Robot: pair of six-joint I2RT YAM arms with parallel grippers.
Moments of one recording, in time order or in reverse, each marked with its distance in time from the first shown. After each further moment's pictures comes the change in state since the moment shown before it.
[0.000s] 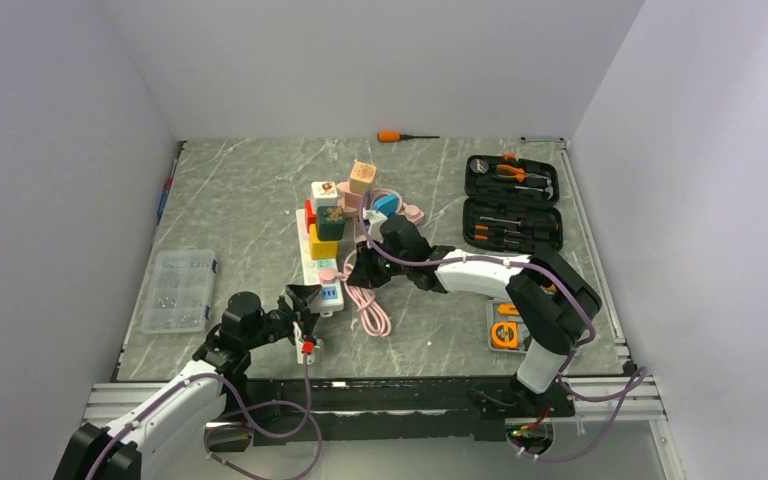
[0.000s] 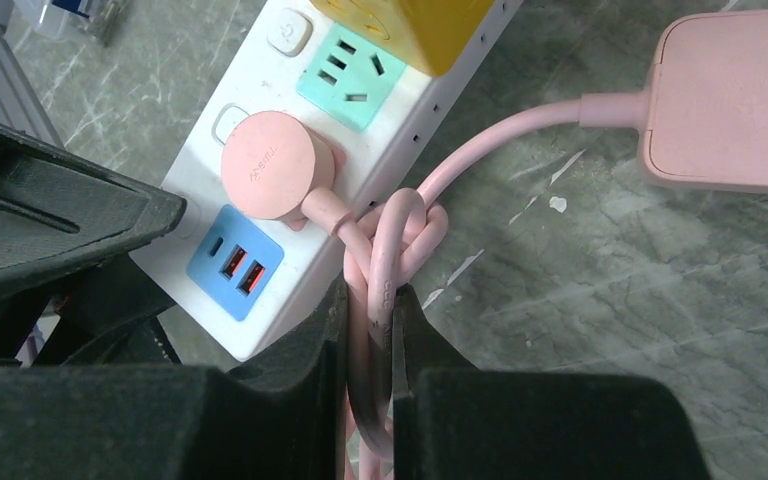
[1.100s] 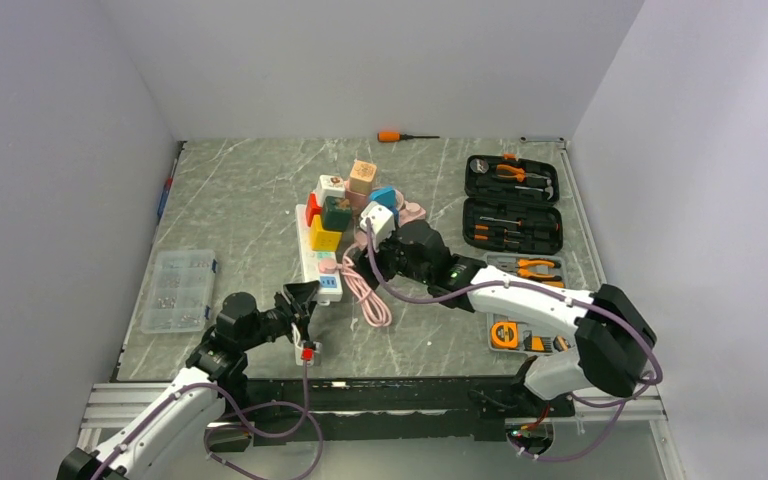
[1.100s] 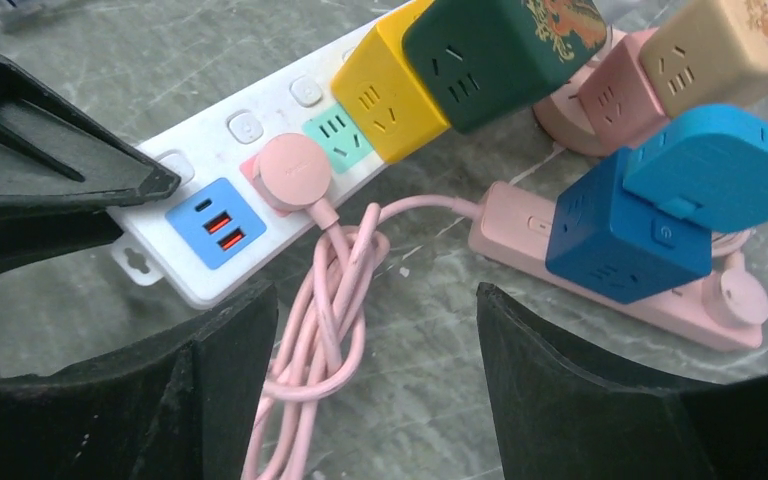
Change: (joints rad) left arm -0.012 -0.135 0.039 -0.116 -0.052 0.143; right arm 0.089 -0.338 -0.076 -0.031 0.309 -0.476
